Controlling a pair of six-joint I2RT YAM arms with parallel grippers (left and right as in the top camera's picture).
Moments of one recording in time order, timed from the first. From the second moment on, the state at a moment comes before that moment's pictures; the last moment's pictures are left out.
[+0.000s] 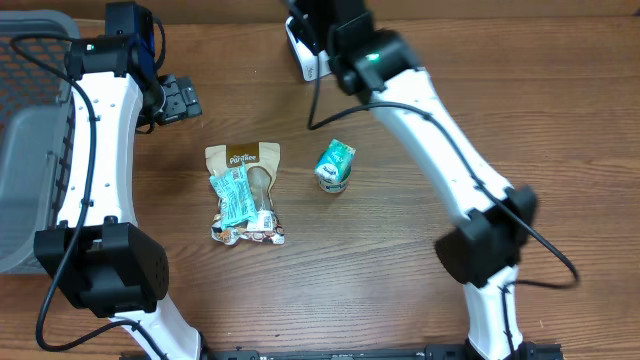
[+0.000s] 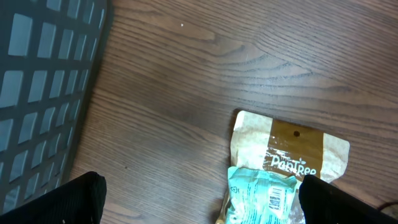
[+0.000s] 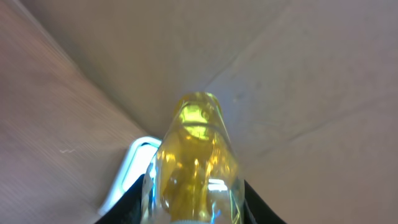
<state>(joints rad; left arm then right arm) 0.07 1.92 1.91 -1.30 -0.13 -0.30 0.56 2.17 2.26 -0.53 0.27 -0.47</state>
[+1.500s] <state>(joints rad) 0.07 1.92 1.91 -1.30 -0.13 -0.30 0.57 2.54 2.26 -0.10 0.61 -0.77</state>
